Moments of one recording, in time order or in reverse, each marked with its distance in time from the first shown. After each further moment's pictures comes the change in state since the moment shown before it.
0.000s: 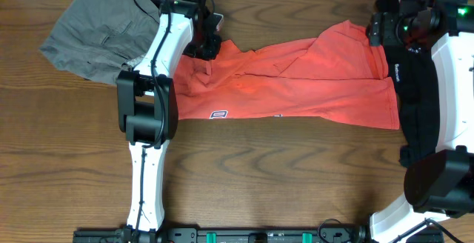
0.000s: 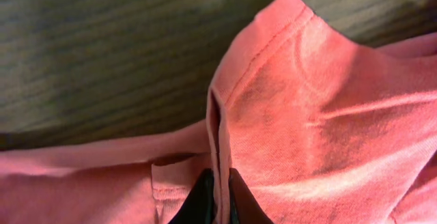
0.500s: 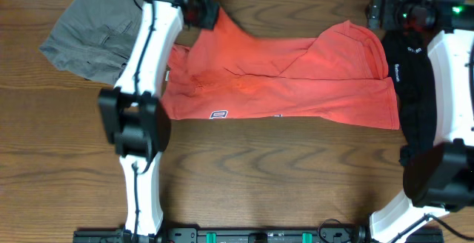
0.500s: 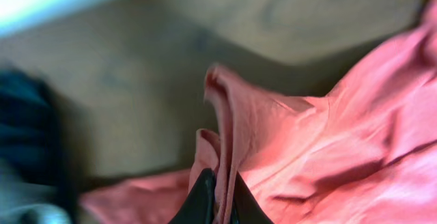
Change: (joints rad) left arm 0.000 -0.224 0.118 0.072 0.000 0.000; right arm 0.012 0.056 0.000 0.241 -0.008 -0.002
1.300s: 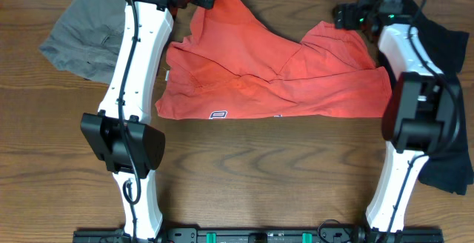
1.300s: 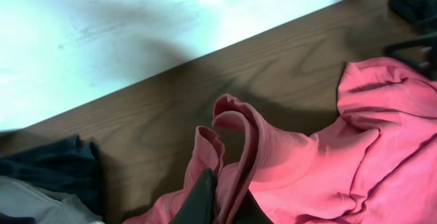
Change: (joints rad) left arm -0.020 -0.108 0.024 0.053 0.007 0.000; right arm 0.048 0.468 0.002 0.524 -0.097 -0.007
